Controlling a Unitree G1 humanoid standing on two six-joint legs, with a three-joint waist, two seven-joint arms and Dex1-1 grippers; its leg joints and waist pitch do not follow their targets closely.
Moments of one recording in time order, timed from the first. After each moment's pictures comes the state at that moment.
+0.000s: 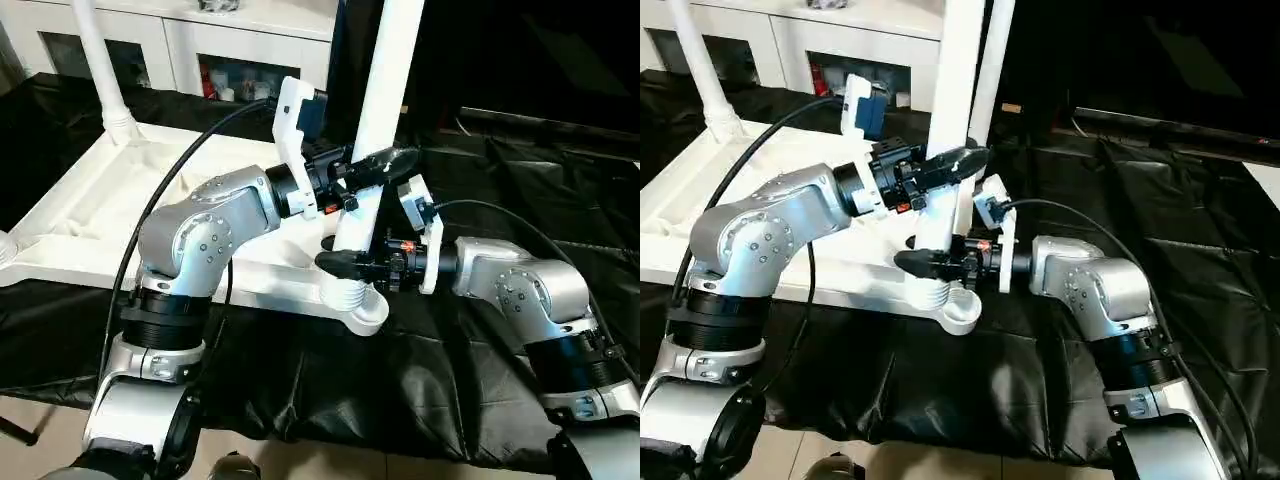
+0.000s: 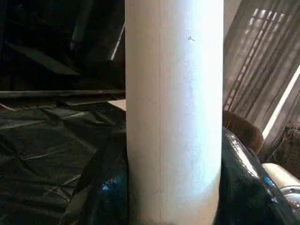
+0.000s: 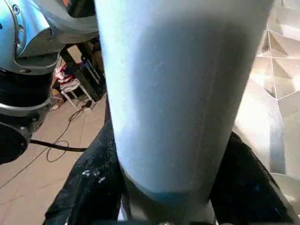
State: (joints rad) left arm -0.77 0.16 -0.01 0.05 -0.63 0.78 -0.67; right arm -0.59 -0.34 0.14 0.16 0.58 0.78 1.04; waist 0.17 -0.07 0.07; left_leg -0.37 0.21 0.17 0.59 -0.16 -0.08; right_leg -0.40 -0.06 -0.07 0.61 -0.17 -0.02
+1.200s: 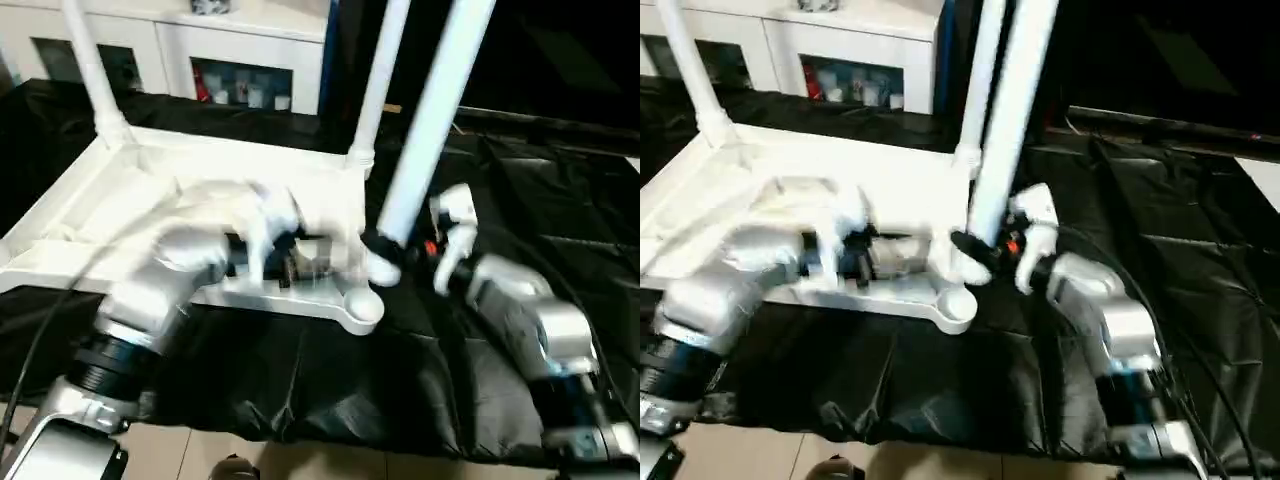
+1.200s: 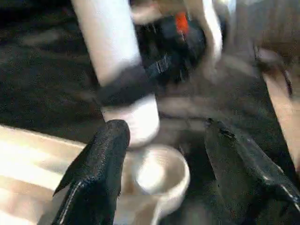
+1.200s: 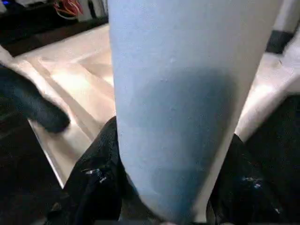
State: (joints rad) left arm -0.56 0.45 -0.33 0.20 -0.27 0.30 -1.09; right arm -0.40 -0.28 0.04 0.17 0.36 0.46 0.68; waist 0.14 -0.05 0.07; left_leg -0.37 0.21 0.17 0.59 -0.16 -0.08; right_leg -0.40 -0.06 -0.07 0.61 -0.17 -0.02
